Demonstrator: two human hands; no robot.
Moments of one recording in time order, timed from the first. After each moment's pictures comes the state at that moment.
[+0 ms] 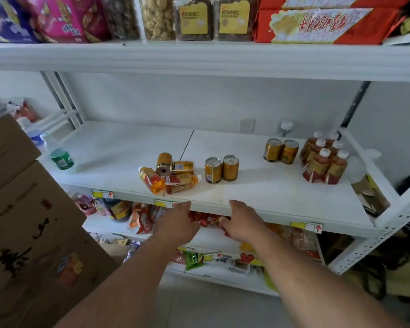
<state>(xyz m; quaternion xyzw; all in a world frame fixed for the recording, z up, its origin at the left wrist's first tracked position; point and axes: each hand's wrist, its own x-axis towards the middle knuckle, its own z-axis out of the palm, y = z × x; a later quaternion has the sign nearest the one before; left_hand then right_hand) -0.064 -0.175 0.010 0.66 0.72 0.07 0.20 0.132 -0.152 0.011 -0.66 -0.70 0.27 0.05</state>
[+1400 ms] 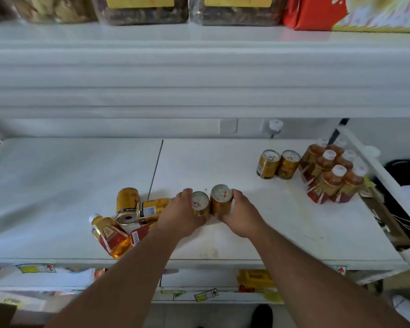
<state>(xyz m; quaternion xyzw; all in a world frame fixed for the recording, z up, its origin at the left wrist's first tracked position) -0.041 0.067 -0.010 0.71 0.65 0.12 0.24 0.144 0.051 -0.026 -0.71 -0.58 0.34 0.20</state>
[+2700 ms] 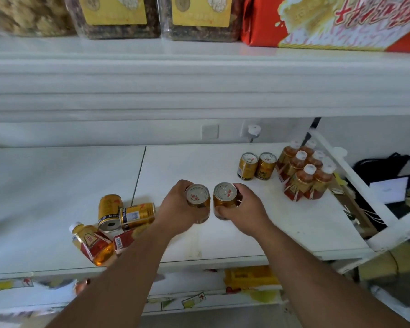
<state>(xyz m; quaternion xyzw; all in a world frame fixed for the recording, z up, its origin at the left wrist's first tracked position) -0.009 0.048 0.029 0.66 0.59 0.28 0.37 0.185 0.018 0.006 -0.68 -0.53 0.35 0.37</state>
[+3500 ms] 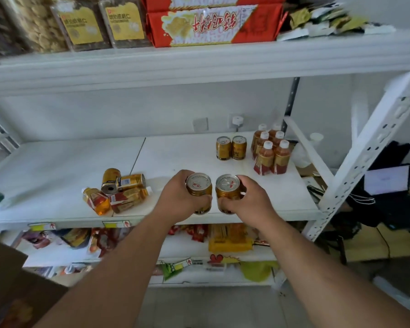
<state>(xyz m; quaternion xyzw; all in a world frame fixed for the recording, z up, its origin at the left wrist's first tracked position) 0.089 -0.125 0.086 0.66 0.60 0.30 0.34 0.285 -0.144 0.043 -0.64 -0.57 0.34 0.39</state>
